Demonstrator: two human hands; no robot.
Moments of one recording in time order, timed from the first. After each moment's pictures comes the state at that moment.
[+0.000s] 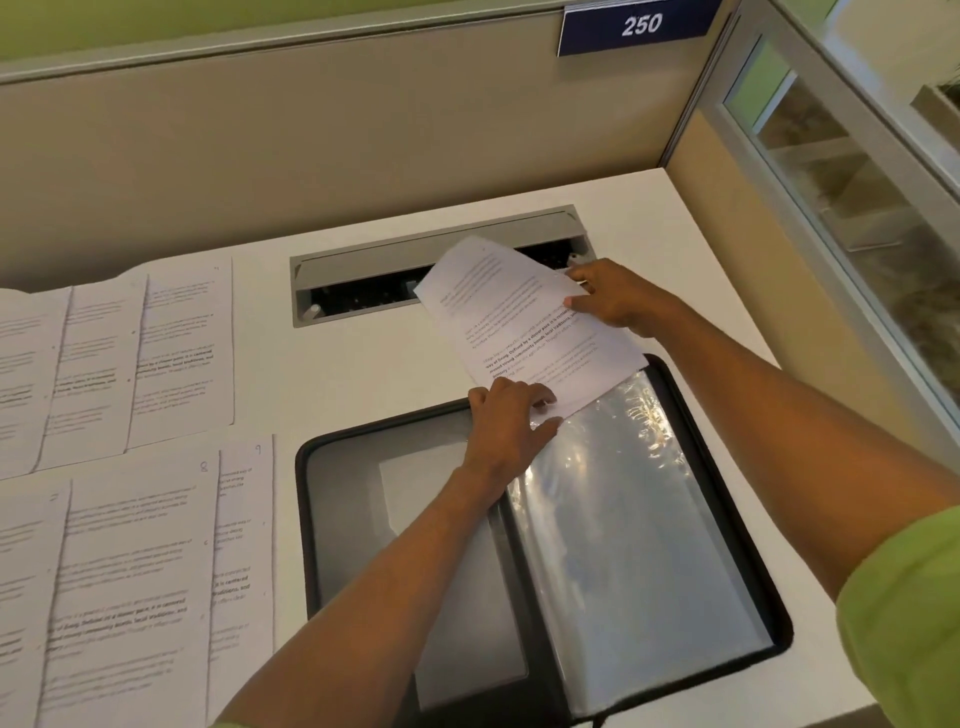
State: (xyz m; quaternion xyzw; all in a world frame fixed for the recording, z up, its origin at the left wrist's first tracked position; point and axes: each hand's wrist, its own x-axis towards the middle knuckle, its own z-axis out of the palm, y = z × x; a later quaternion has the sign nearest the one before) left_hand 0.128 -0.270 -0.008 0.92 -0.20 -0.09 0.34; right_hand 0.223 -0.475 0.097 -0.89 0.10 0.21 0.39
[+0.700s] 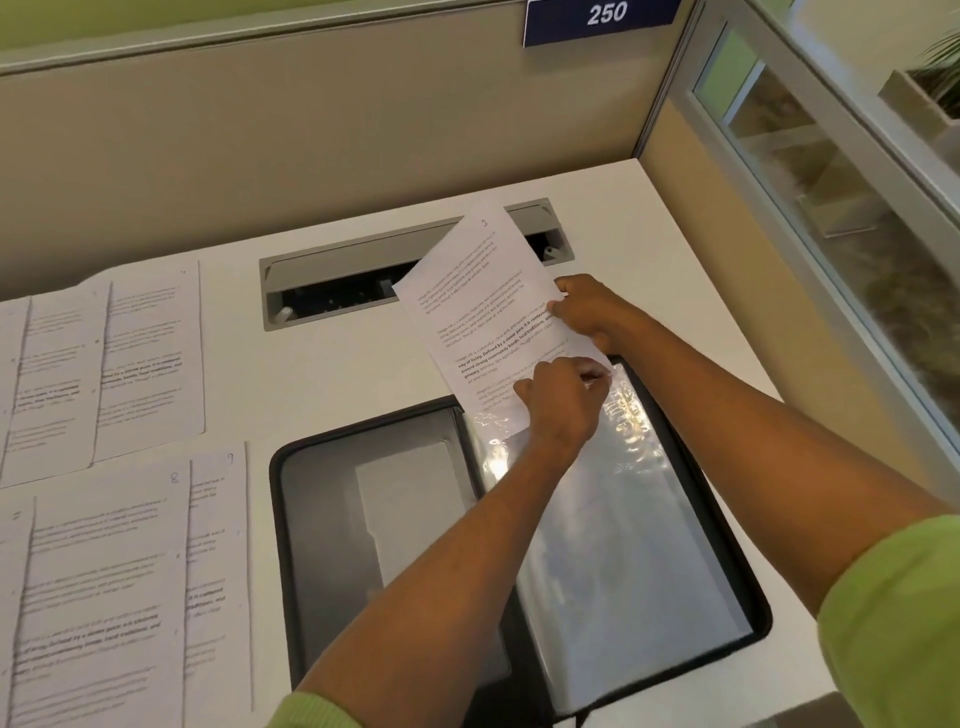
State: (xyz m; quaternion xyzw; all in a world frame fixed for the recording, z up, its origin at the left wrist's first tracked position) left_hand 0.124 -0.378 0.015 0.87 -0.07 -0.14 0.47; right_hand 0.215 -0.473 0.066 -0.82 0.23 0.19 0.49
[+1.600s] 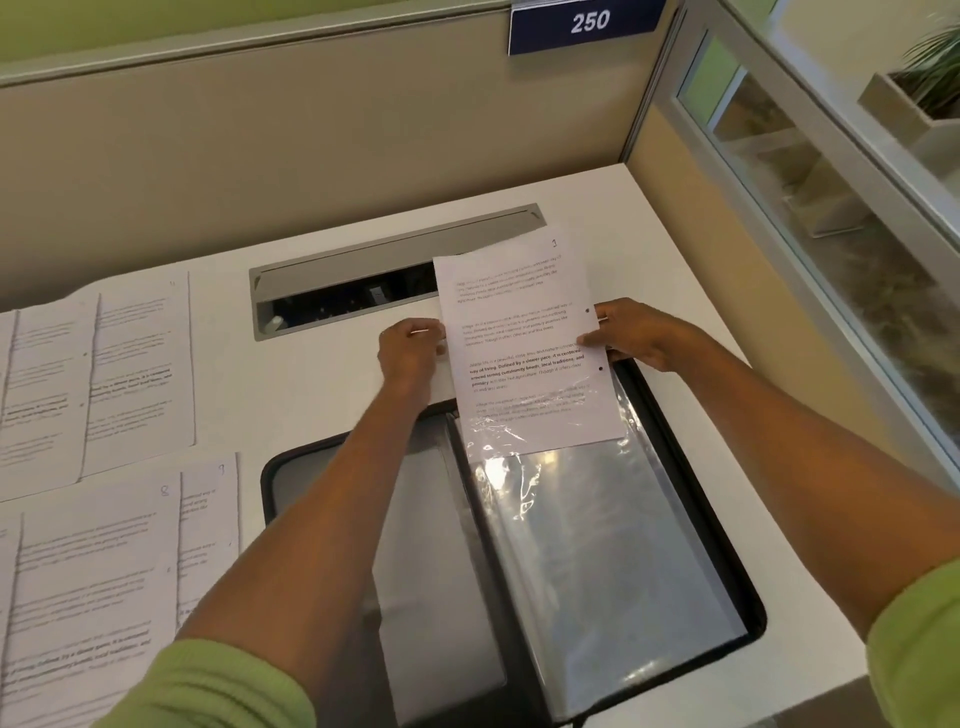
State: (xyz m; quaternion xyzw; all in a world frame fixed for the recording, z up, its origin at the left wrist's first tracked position) left_hand 0.240 -0.249 -0.001 0.73 0.22 -0.14 0.63; right_hand 0.180 -0.539 0.055 -0.77 0.22 0.25 0.55
